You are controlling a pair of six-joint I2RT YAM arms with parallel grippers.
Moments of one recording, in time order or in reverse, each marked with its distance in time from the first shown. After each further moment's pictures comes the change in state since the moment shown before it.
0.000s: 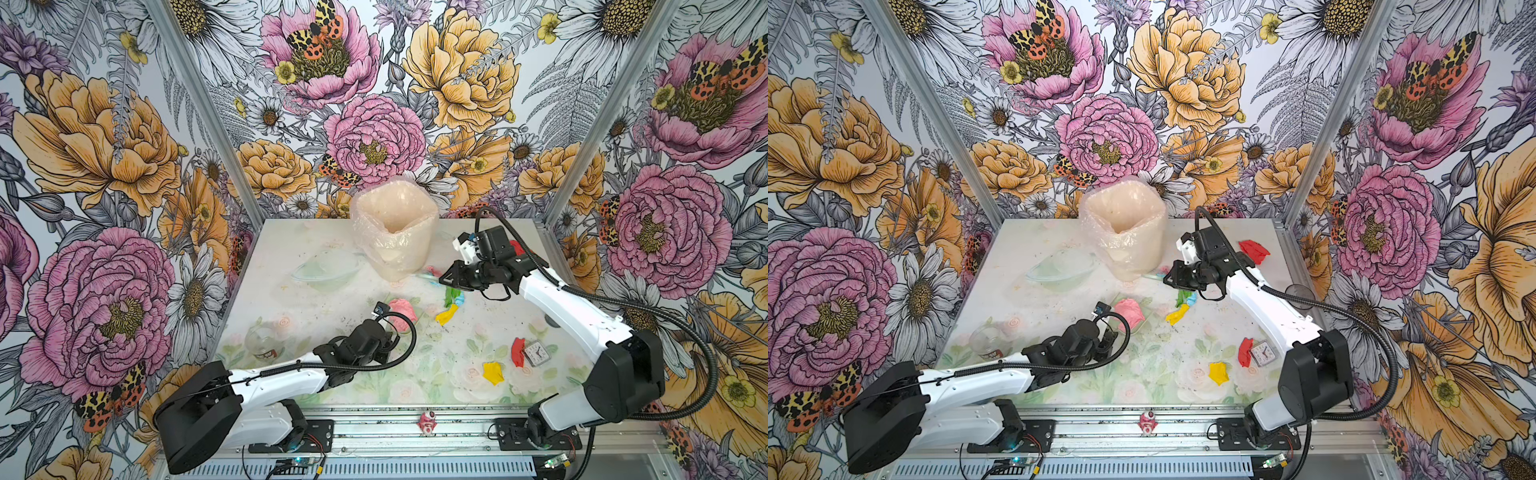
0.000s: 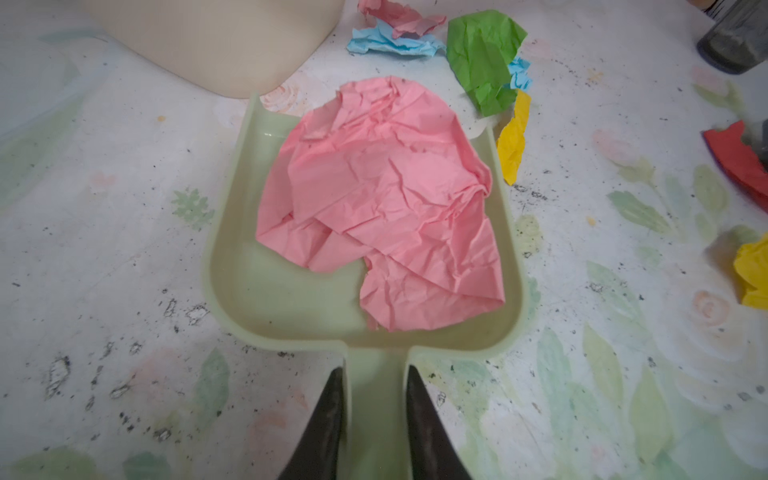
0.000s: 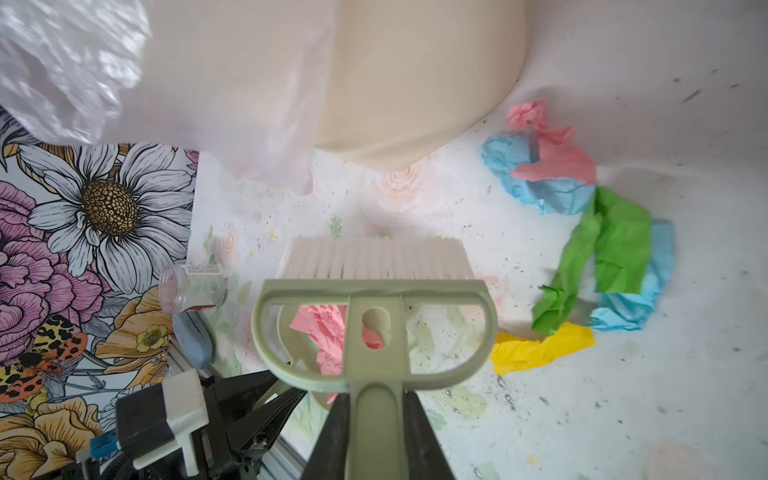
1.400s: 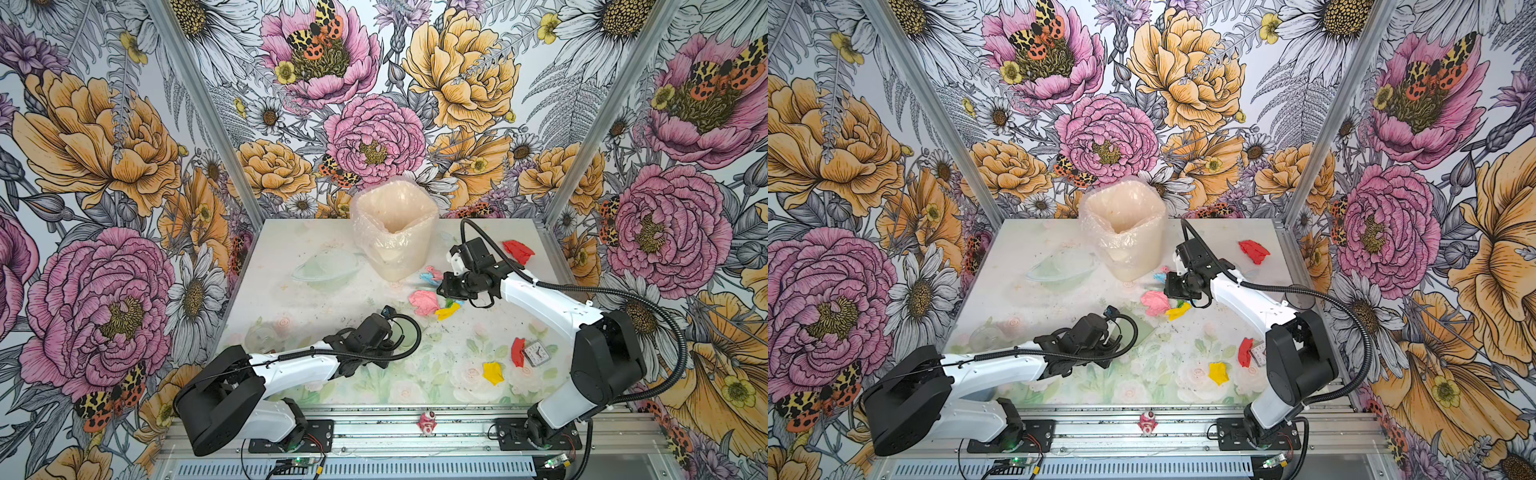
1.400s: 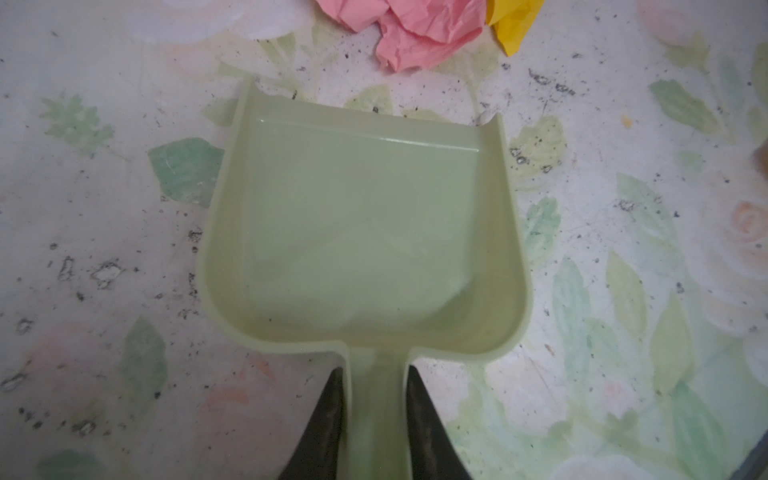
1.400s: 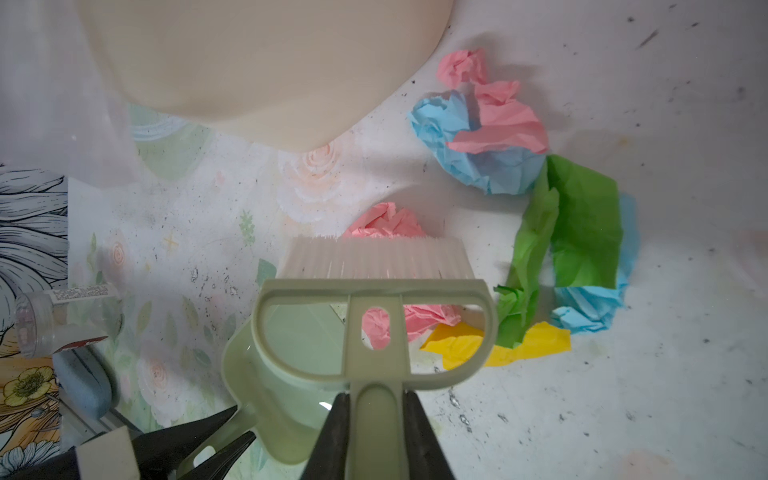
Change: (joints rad) left arm 0.056 0.162 0.080 -0.133 0.185 0.027; right arm 0.100 0.142 -0.073 0.092 0.161 0.037
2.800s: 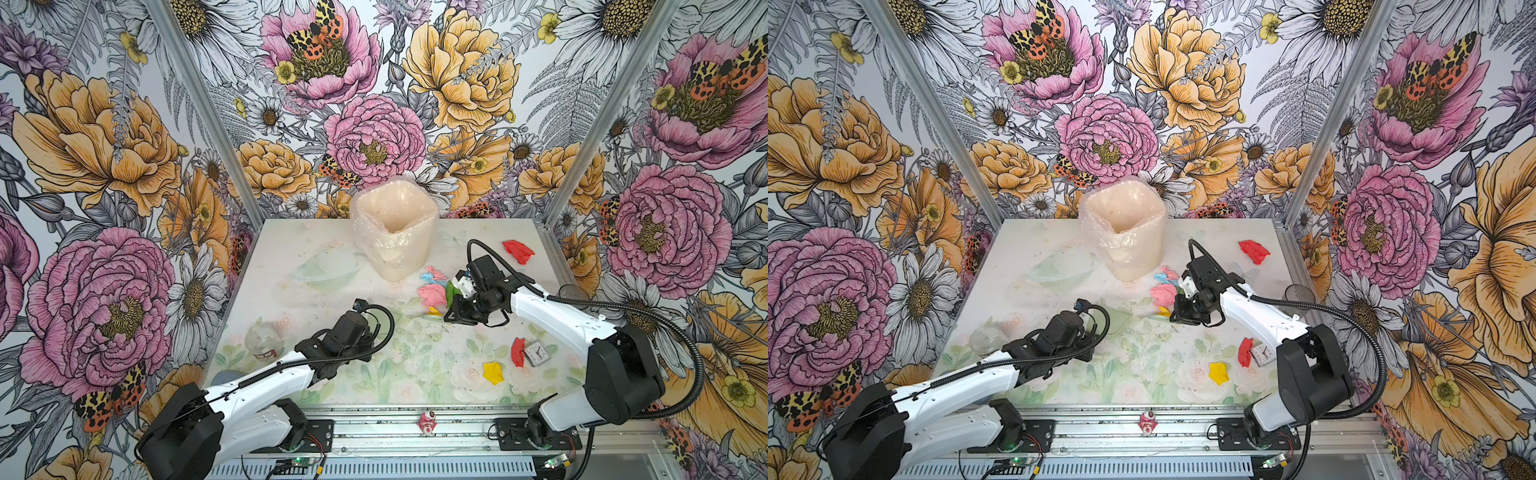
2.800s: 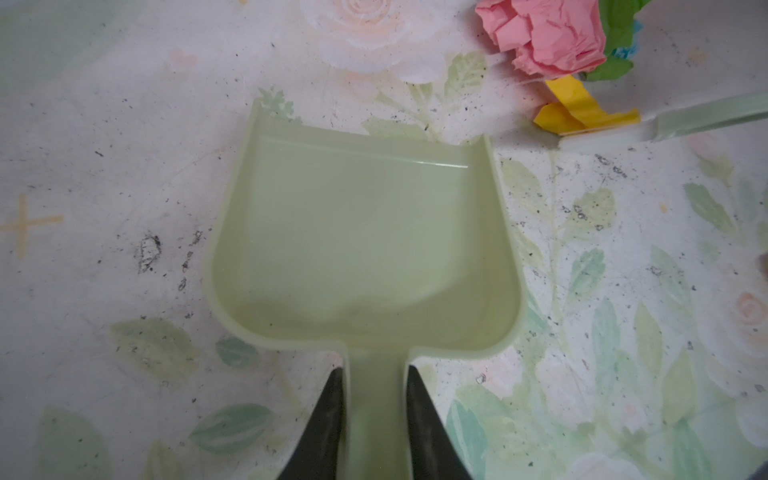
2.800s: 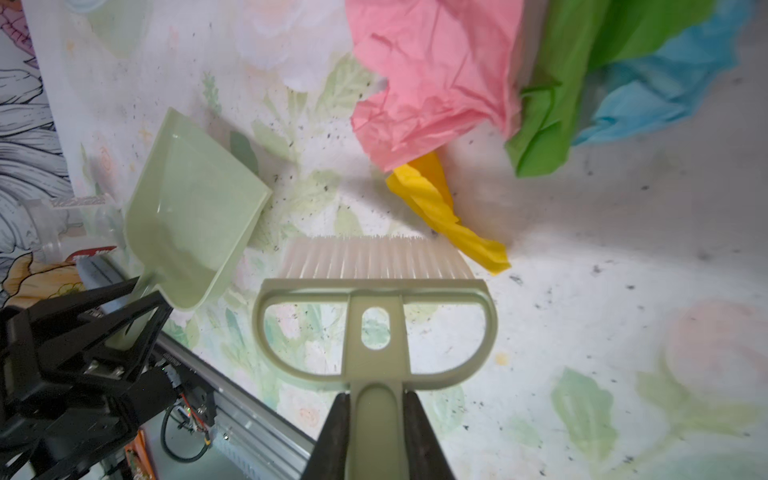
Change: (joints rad) left arm 0.124 -0.255 -0.068 -0.135 -0.050 -0.108; right arm -0.059 -0.114 -0.172 -0.124 -0.116 -0.012
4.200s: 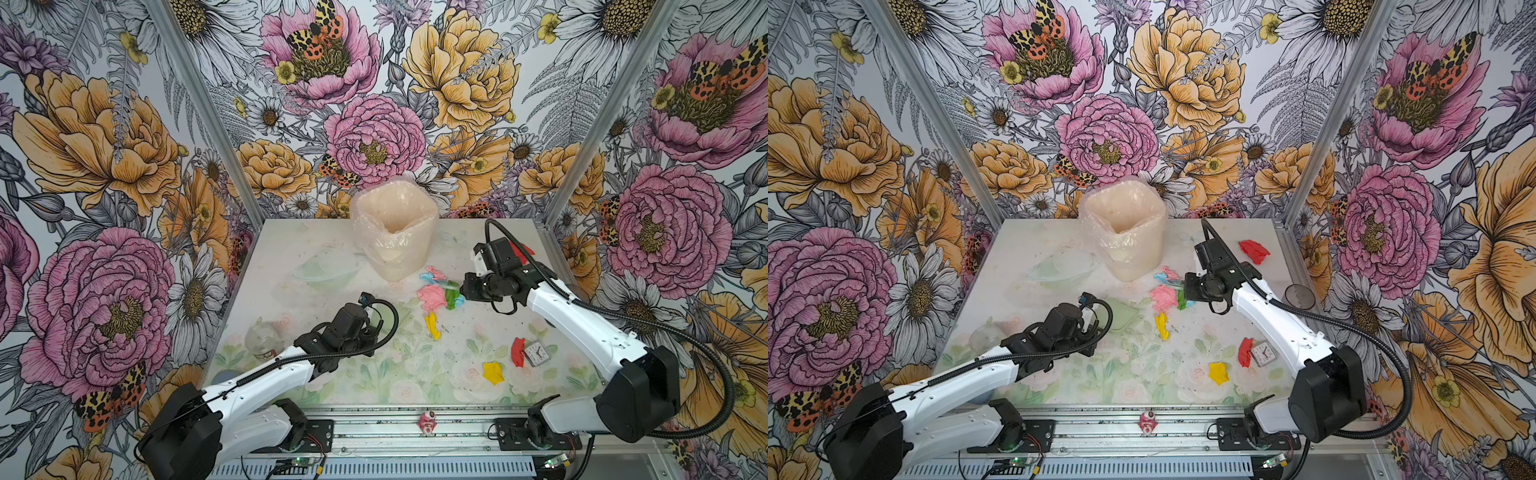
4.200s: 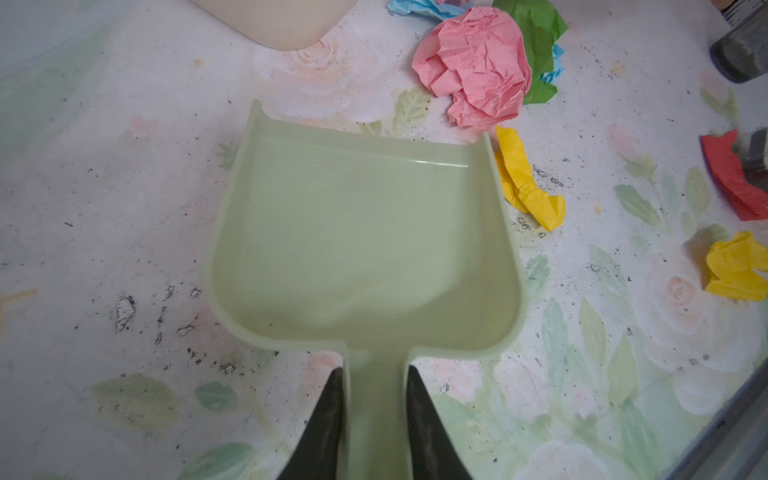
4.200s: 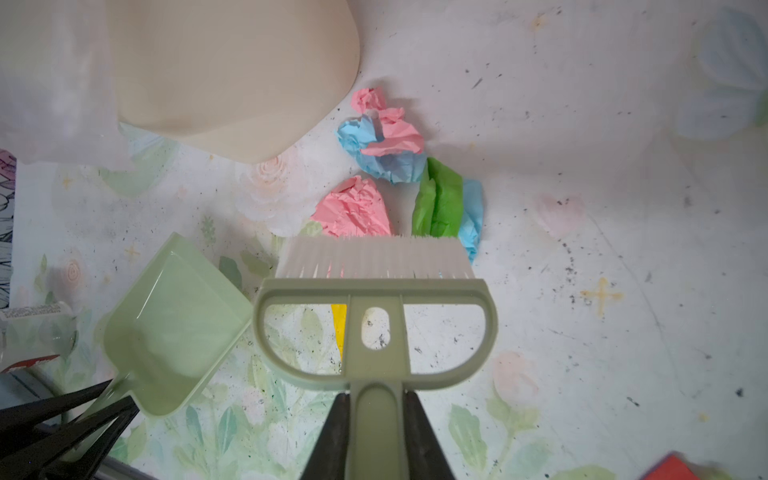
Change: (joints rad) left arm 0.017 0.009 0.058 -0.001 0.074 0.074; right arm -0.001 -0.068 0.150 -0.044 0.225 -0.041
